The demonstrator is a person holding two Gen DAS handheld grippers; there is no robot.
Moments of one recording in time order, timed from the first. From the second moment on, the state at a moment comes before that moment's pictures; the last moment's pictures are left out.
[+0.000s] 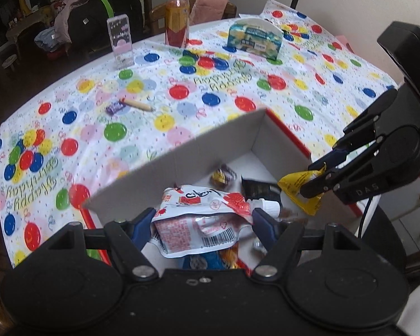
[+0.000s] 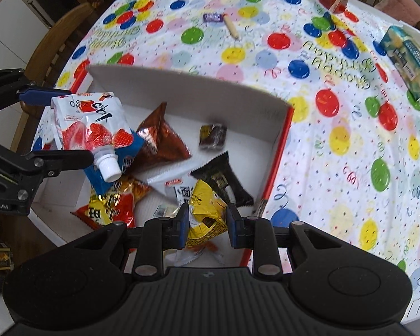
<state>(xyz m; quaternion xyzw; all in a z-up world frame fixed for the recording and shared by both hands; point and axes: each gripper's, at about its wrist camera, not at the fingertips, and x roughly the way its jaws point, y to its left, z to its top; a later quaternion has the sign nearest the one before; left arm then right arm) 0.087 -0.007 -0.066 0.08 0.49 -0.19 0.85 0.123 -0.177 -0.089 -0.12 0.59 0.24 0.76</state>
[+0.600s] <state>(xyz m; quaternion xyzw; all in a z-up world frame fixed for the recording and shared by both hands) 0.114 -0.029 -0.101 0.08 0.48 -0.18 0.85 0.116 -0.153 -0.116 -0.14 0.61 0.24 0.74</state>
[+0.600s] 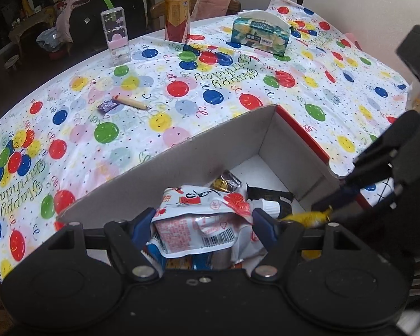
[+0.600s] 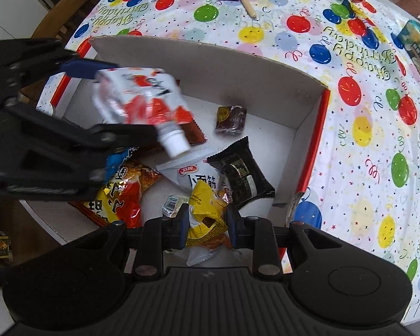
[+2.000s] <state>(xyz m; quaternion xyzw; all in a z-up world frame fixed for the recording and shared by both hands) 0.098 -0.015 -0.065 0.07 0.43 -0.17 0.89 0.084 -0.149 -0.048 -0.11 0.56 0.25 0.78</state>
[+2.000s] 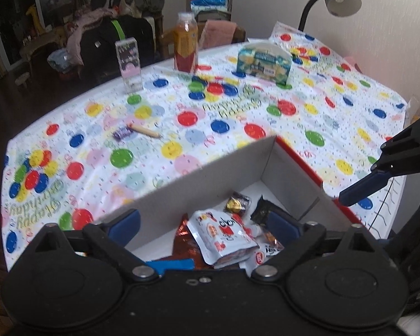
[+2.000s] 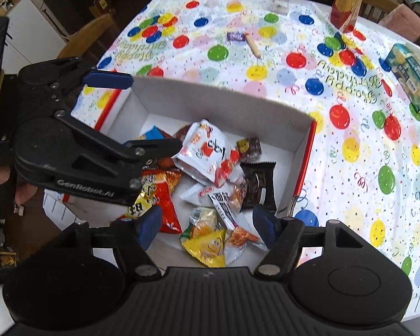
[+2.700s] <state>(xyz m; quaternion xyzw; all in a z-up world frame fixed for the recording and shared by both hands) 0.157 0.017 -0.024 0.08 0.41 -0.11 0.90 0.157 -0.133 -0.011 -0.12 0.53 0.26 0.80</state>
